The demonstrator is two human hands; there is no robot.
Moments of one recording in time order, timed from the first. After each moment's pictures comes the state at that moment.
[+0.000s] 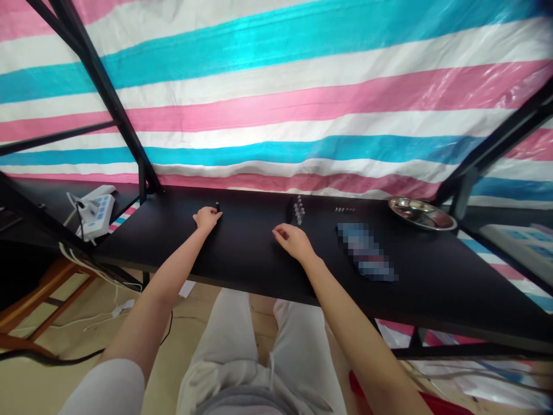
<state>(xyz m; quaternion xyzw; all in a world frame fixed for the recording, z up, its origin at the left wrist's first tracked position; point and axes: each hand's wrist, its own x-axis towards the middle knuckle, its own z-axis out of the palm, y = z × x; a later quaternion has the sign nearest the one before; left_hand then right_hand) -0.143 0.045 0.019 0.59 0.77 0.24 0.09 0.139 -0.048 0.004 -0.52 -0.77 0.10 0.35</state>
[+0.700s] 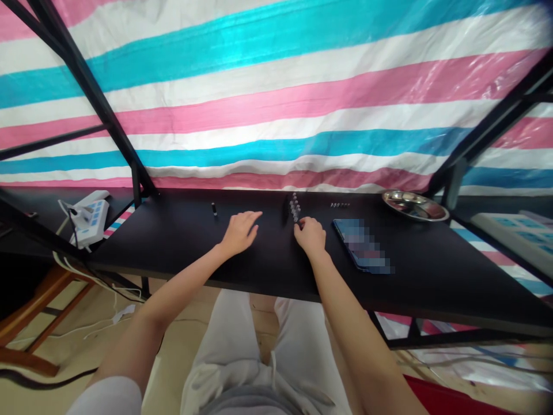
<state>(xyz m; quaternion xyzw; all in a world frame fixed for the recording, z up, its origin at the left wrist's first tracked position) -0.054 -0.033 0.031 0.87 0.40 0.30 -0.02 0.169 -0.036 -0.004 -0.77 -0.57 0.03 0.29</state>
